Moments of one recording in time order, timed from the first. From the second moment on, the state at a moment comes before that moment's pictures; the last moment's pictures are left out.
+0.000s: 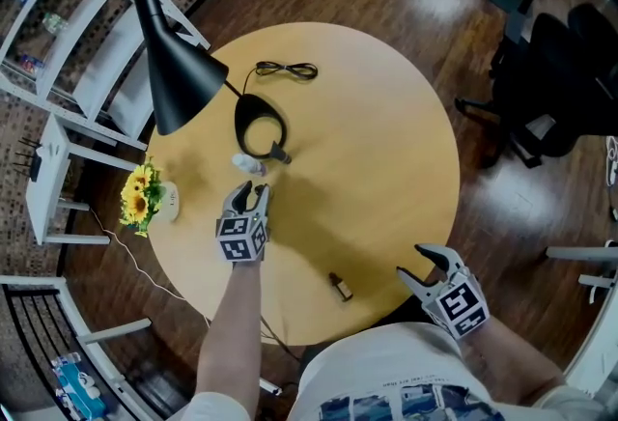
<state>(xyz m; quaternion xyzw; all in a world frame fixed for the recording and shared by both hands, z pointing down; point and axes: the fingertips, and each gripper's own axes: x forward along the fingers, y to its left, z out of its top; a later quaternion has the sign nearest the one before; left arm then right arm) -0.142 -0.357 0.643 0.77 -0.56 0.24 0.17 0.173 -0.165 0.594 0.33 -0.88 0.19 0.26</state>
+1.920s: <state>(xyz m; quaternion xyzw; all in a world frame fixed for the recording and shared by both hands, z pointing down) -0.214 0.139 0.453 0.82 -0.52 0.00 0.23 0.018 0.112 0.466 0.39 -0.89 0.10 0.24</state>
